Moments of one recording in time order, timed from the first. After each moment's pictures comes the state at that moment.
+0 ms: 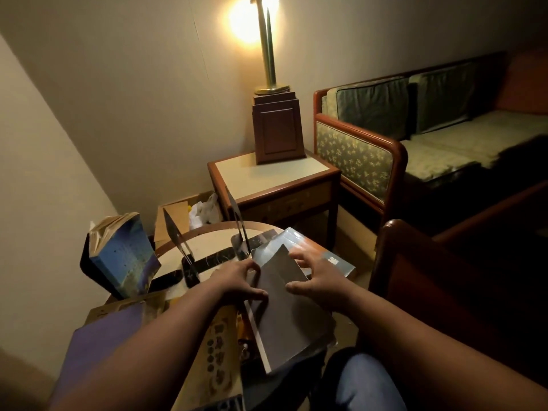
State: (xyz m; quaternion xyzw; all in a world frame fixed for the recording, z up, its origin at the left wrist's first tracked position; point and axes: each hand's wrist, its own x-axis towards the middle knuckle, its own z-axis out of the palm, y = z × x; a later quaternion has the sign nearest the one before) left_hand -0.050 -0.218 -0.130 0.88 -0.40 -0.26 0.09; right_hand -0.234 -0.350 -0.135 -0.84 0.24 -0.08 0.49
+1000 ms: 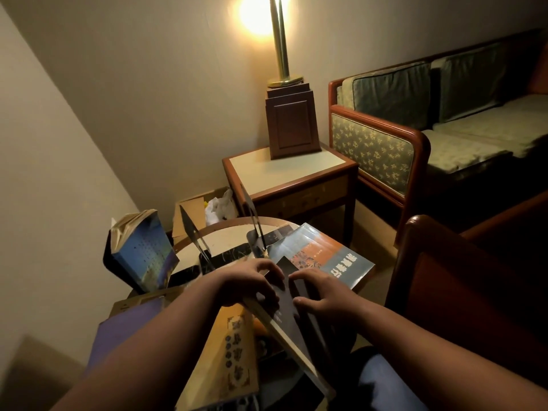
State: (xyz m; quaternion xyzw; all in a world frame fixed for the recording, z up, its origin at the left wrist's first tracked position) left_hand -0.047 -0.207 -0.109 0.76 -0.30 -0.52 0.26; right_hand -0.228 -0.349 -0.180 -0.89 0.13 -0.03 0.44
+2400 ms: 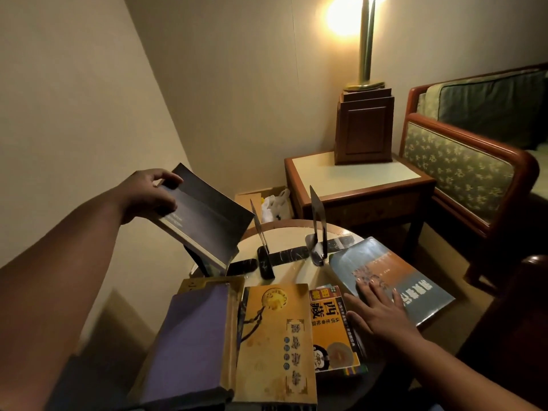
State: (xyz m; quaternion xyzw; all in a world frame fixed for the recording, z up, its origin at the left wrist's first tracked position) left_hand 0.112 -0.006 0.060 0.89 -0.19 -0.10 0.42; right_hand -0.184 -0.342 -0.225 -0.98 0.17 0.11 0.08
